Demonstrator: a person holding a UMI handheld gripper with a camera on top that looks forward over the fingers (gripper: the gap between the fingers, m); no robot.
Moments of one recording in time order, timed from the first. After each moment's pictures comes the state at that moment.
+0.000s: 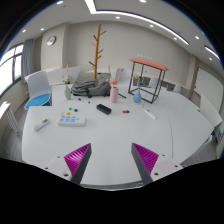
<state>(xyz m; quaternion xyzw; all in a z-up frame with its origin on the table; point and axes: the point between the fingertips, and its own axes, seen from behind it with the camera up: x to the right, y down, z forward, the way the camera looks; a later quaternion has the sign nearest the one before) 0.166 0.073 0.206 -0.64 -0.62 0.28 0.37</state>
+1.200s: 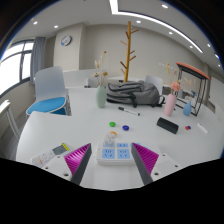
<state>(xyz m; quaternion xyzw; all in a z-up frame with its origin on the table) -0.154 -0.245 0.043 -0.58 -0.63 0.36 0.38</state>
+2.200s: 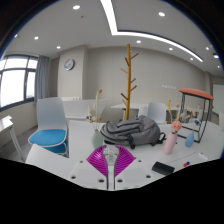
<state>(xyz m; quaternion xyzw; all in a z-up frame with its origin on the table) -0.261 -0.214 0.209 -0.52 -0.58 0.46 0.43</state>
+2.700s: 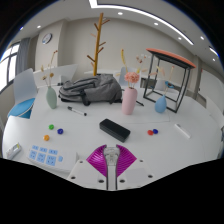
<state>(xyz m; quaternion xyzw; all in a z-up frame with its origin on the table) -0.206 0.029 0.057 -0.63 -0.60 0.30 0.39</state>
